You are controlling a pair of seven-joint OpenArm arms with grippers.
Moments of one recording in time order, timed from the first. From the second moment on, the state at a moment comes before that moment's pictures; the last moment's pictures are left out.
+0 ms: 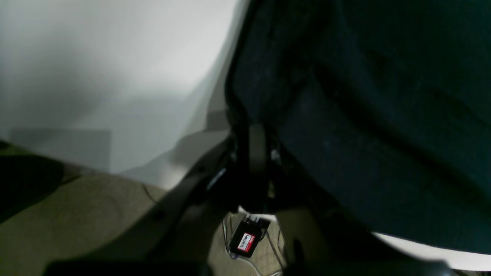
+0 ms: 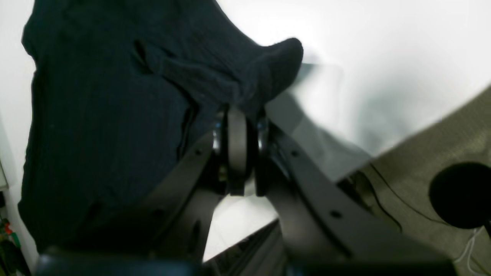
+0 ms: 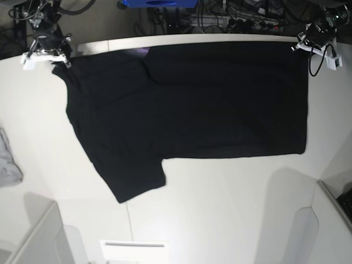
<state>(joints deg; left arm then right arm) 31.7 -9.0 -47.0 99.3 -38.3 -18.2 56.5 -34.8 3.2 30.4 104.9 51.4 -3.1 -40.2</state>
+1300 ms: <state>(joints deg) 30.6 -9.3 -60.5 101.8 -37.9 -18.2 56.5 -34.1 3.1 39.1 104.9 51.0 -3.0 -40.5</state>
